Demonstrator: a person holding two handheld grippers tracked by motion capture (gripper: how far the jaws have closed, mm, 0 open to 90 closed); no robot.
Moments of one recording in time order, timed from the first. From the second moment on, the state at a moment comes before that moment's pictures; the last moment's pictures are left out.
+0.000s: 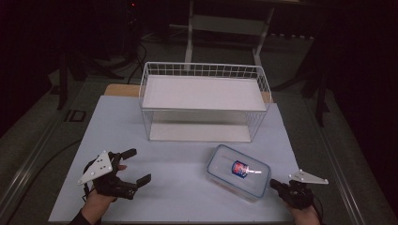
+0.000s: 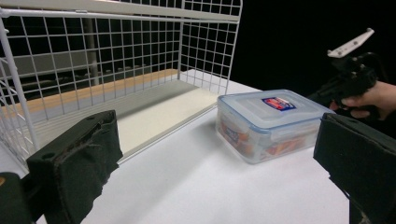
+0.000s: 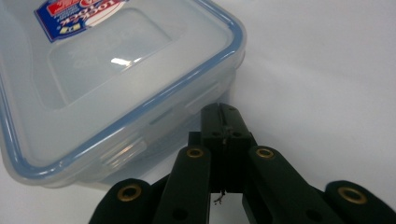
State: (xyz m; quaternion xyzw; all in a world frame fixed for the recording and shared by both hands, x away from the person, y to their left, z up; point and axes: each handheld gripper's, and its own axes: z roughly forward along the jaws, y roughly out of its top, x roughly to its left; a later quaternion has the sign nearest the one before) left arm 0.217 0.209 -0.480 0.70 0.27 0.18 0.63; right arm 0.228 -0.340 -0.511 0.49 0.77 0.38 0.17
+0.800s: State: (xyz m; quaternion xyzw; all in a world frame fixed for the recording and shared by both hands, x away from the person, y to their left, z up) left arm 0.218 0.207 -0.482 0.71 0.27 0.17 0.63; right arm 0.301 -0.302 -0.522 0.47 0.78 0.36 0.18
